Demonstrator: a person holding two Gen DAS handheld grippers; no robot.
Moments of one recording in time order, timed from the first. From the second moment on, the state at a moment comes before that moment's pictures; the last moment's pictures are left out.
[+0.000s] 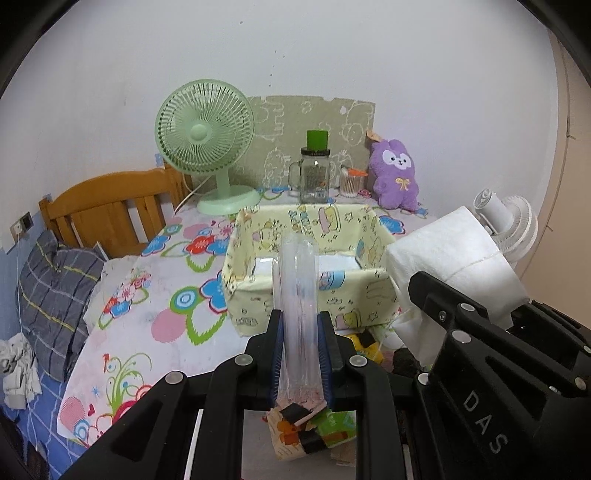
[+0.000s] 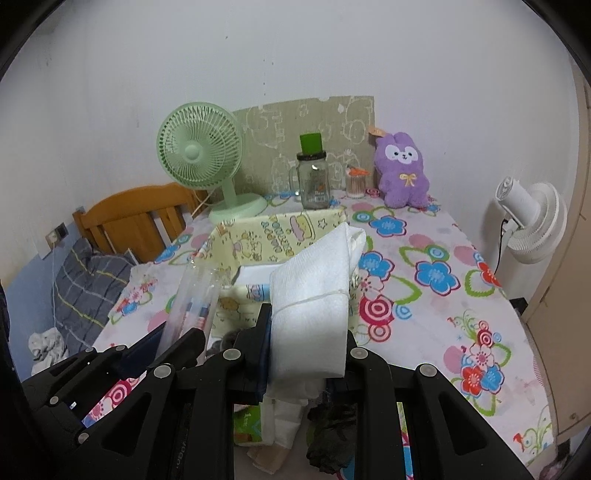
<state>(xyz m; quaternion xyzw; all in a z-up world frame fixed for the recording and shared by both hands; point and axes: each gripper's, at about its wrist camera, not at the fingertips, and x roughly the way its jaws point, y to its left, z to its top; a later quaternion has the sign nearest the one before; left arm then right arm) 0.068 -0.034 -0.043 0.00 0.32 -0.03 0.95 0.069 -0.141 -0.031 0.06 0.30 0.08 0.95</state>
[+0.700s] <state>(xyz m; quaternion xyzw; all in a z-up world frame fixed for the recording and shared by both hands) 0.098 -0.037 -0.019 0.01 0.30 -0.02 0.95 0.095 -0.148 -0.004 0.07 0.28 0.09 0.95</state>
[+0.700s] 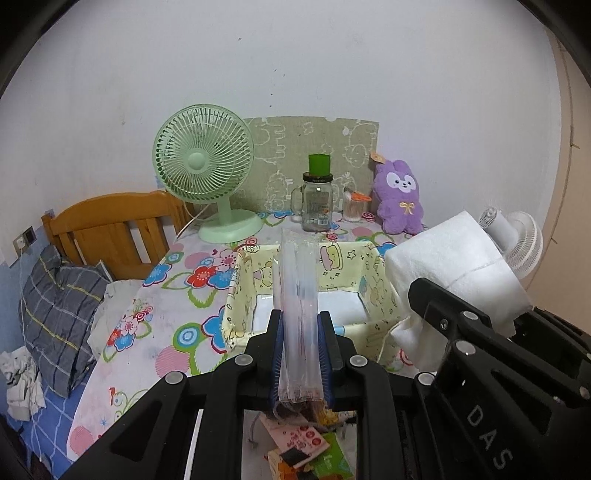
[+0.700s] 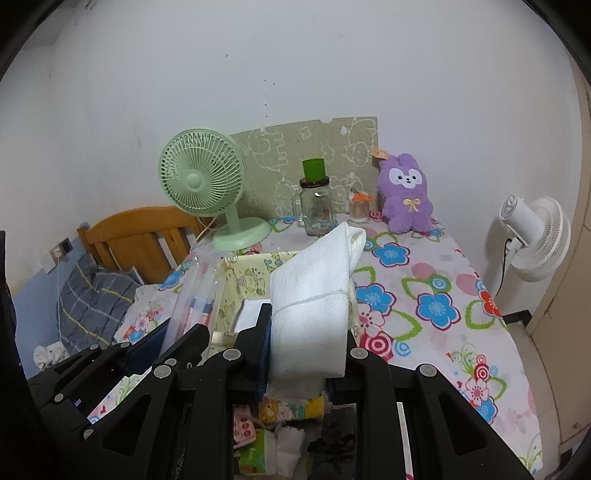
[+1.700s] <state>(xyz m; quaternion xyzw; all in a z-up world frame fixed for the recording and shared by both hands) 0.183 -0.036 -0.041 0.01 0.31 -0.03 0.95 0.183 -0.144 -0.023 0.06 0.29 0.09 0.95</state>
